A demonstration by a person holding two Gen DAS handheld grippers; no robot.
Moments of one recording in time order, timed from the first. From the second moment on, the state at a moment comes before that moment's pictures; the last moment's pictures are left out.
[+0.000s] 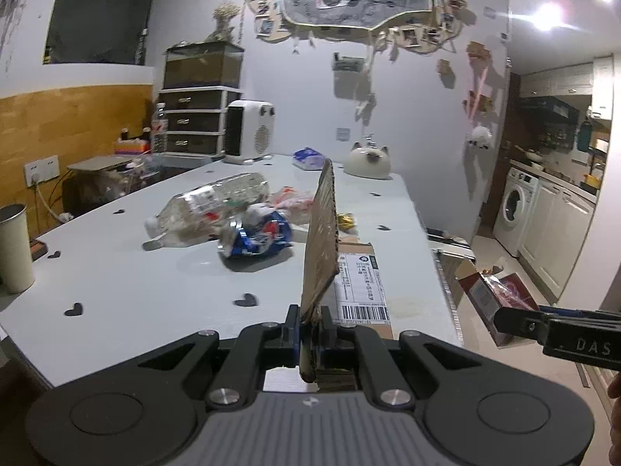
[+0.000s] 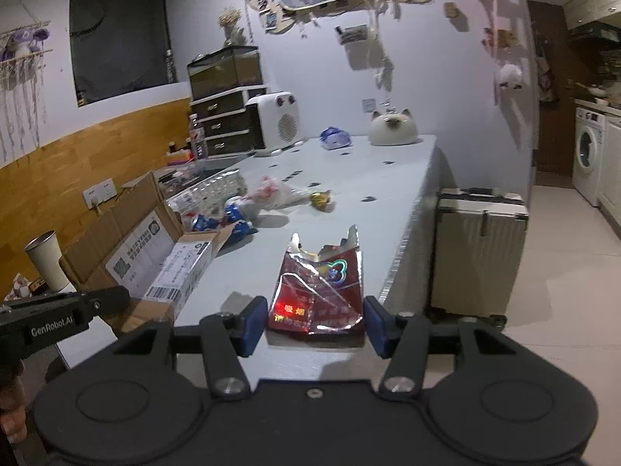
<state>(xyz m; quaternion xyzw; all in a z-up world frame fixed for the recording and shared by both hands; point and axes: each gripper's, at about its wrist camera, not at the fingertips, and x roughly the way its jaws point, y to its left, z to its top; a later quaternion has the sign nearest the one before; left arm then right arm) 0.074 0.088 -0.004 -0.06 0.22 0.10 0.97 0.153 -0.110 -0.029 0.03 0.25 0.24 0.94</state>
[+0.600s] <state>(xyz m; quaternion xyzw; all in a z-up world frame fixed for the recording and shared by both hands) 0.114 -0.030 -0.013 -0.02 0.22 -0.01 0.98 0.134 -0.243 -0.040 0.05 0.23 0.12 0.96</state>
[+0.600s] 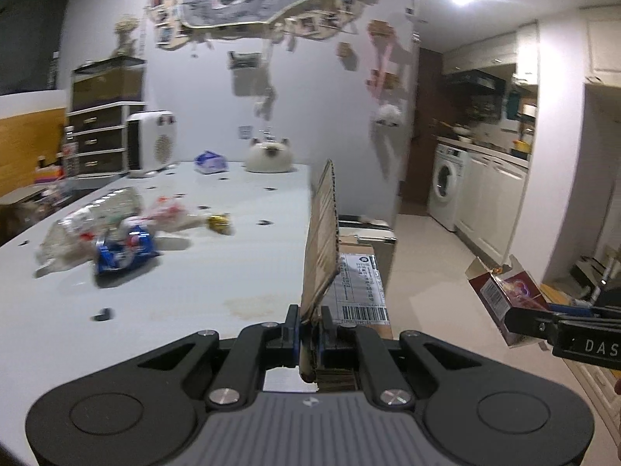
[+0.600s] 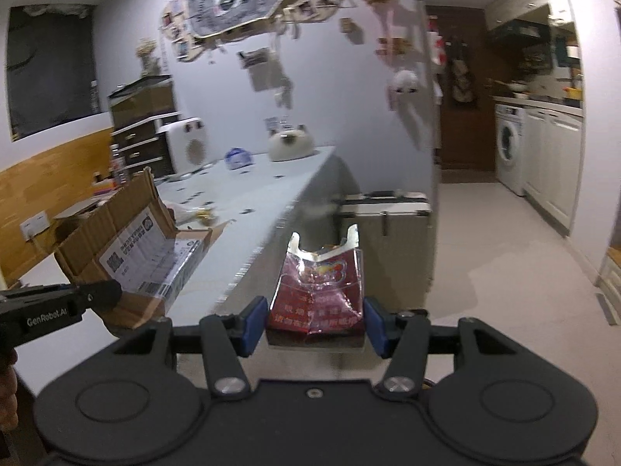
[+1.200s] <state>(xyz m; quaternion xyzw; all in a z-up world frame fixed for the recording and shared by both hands) 0.209 -0.143 -0.107 0.00 0.31 -0.12 0.94 0.173 -0.340 -0.133 0.10 0.30 0.02 0.95</state>
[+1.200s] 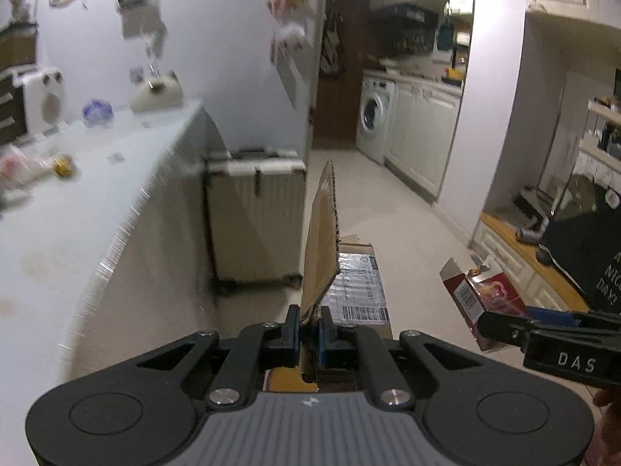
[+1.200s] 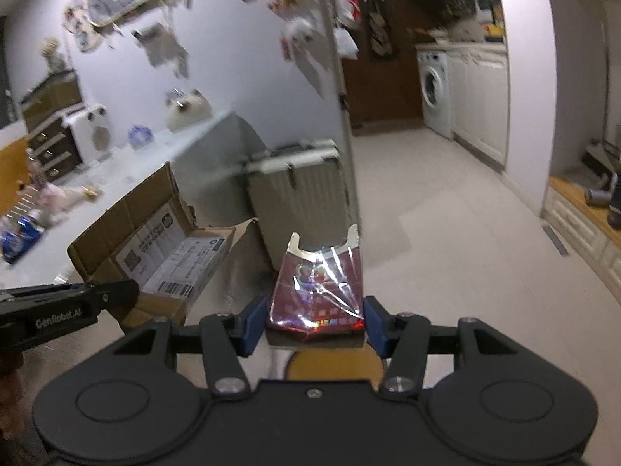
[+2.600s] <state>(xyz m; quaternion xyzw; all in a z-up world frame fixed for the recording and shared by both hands) 0.440 -0.172 -0.483 -0.06 0.55 -0.04 0.83 0.350 -0.378 -0.459 0.22 0.51 -0.01 0.83</state>
